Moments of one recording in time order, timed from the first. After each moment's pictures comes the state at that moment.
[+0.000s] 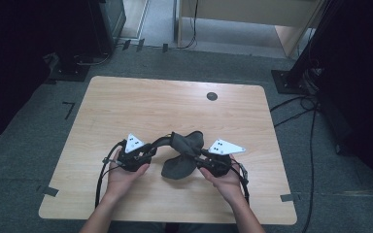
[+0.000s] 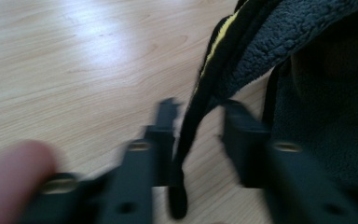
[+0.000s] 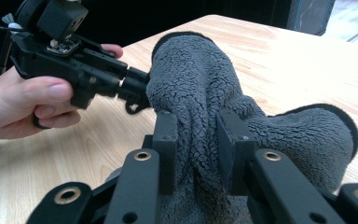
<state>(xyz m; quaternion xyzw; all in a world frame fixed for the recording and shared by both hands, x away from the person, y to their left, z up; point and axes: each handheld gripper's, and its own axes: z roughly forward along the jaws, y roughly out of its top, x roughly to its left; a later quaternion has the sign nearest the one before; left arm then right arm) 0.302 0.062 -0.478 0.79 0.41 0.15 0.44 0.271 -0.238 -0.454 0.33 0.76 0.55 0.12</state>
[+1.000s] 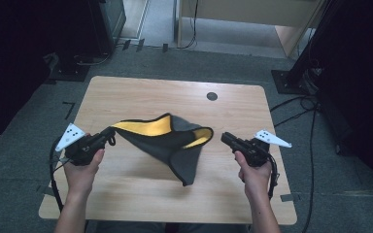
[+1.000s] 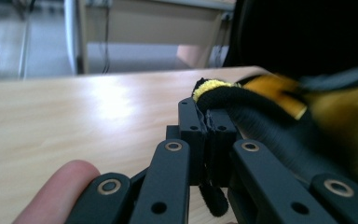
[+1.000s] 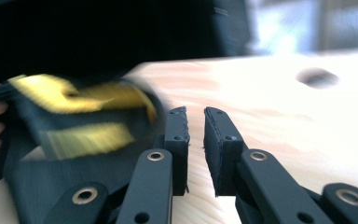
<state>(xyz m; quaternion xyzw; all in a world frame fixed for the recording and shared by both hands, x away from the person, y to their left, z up) 0.296 0.174 -0.420 0.70 0.45 0.18 0.52 0.274 -0.334 -0.424 0.50 0.63 0.57 0.14</state>
